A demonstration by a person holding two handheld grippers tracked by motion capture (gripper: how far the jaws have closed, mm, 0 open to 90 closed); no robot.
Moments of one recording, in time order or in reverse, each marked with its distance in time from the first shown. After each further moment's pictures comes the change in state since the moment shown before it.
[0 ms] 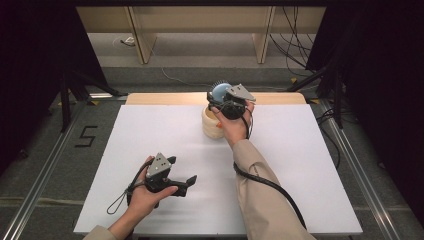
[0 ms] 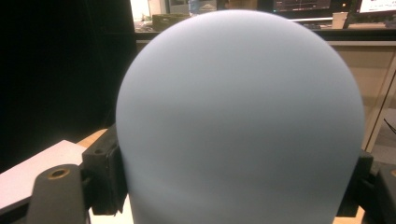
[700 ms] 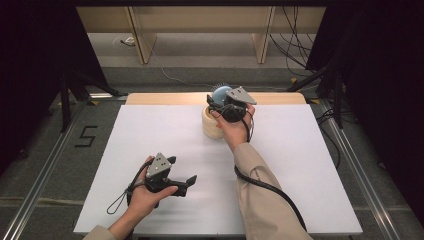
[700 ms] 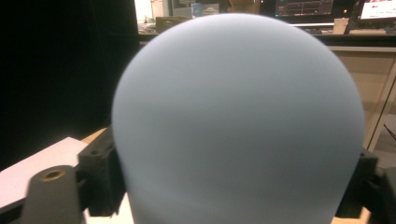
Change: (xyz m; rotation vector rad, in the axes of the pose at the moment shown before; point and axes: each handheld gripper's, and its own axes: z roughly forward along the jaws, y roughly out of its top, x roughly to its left) left arm 0.000 0.000 0.000 -0.001 -0.001 -0.003; right arm 0.004 -0.003 -0.010 -0.013 0.008 -0.018
